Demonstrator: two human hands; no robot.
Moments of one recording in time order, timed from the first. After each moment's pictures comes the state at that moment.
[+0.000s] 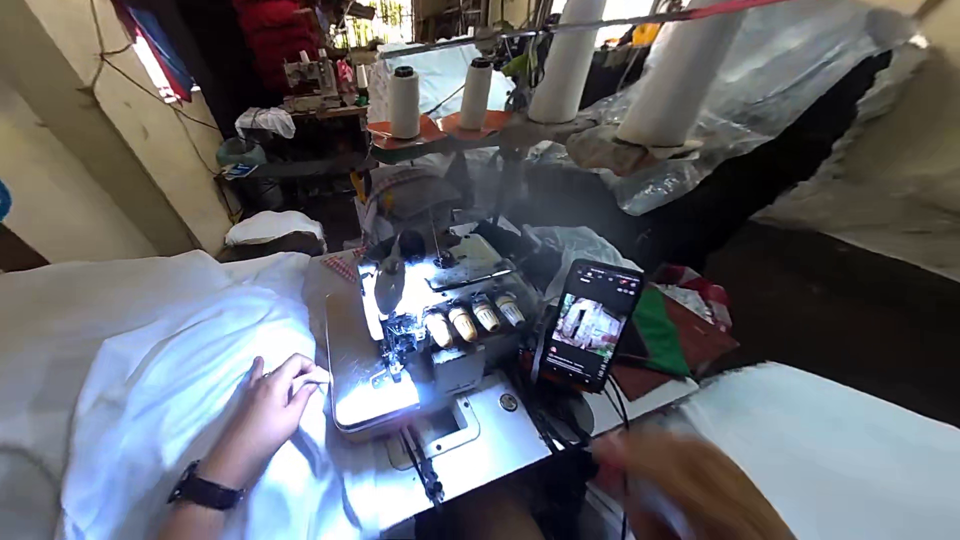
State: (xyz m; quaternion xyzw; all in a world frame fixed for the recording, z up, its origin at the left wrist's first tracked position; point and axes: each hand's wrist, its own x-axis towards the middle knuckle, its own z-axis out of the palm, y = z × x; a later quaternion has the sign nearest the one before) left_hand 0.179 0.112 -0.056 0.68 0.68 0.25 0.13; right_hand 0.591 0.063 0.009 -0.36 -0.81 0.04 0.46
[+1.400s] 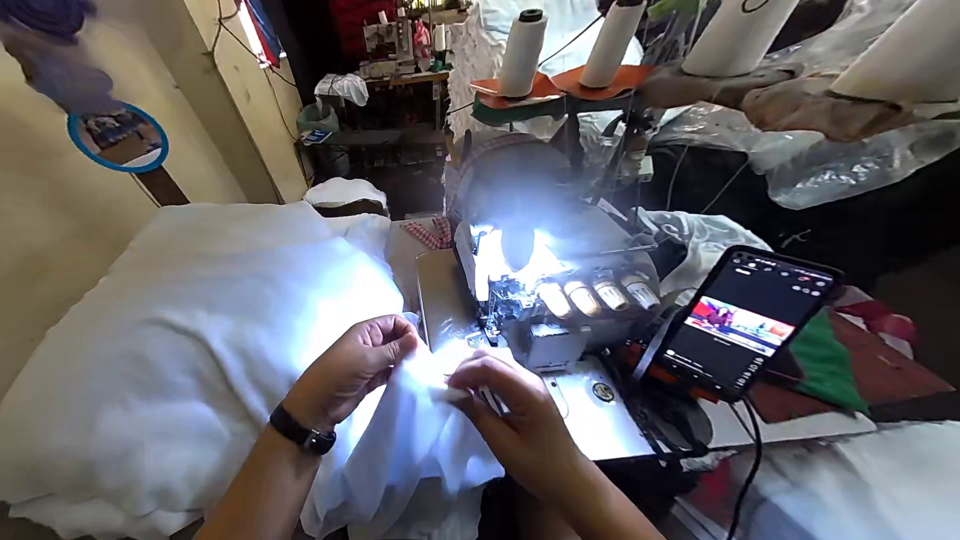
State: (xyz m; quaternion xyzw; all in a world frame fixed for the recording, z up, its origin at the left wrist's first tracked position) left_hand 0.197 0.065 0.018 0.38 0.50 0.49 0.60; right_hand 0.407 0.111 -0.038 -0.12 -0.78 0.36 0.49
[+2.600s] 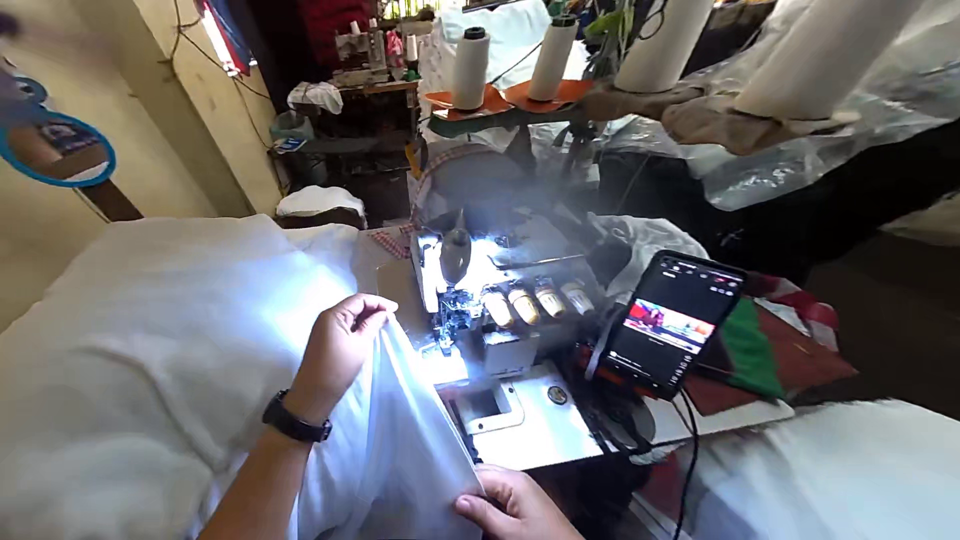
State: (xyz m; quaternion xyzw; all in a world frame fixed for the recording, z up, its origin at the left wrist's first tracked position) left_hand 0.224 0.113 -0.007 0.58 0.61 0.51 0.20; right_hand 0.494 0.072 -0.098 -0.32 -0.73 0.57 0.21
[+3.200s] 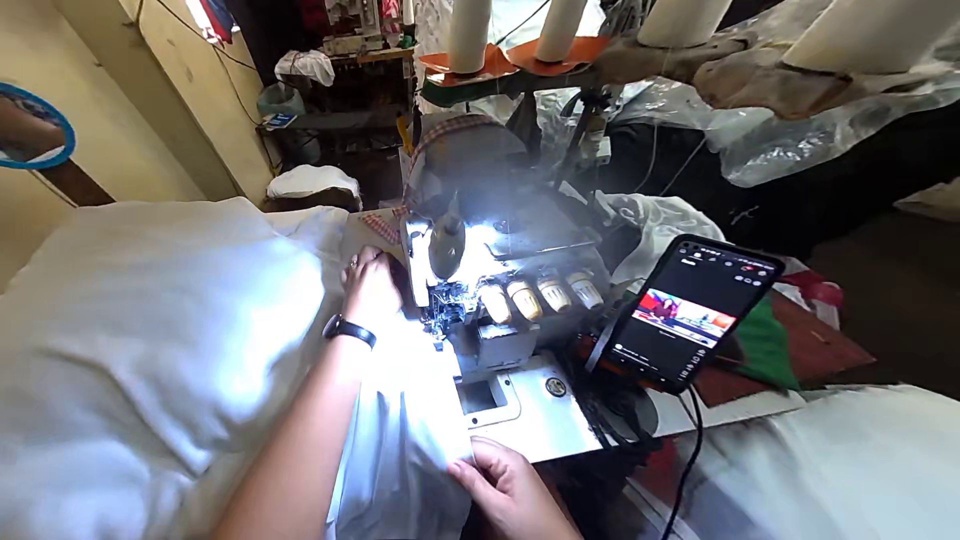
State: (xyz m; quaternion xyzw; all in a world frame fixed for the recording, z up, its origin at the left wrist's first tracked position) left_hand 0.243 0.217 -0.037 0.60 0.78 0.17 0.05; right_hand 0.485 0.081 -0.113 -0.38 -0.69 0.55 0.29
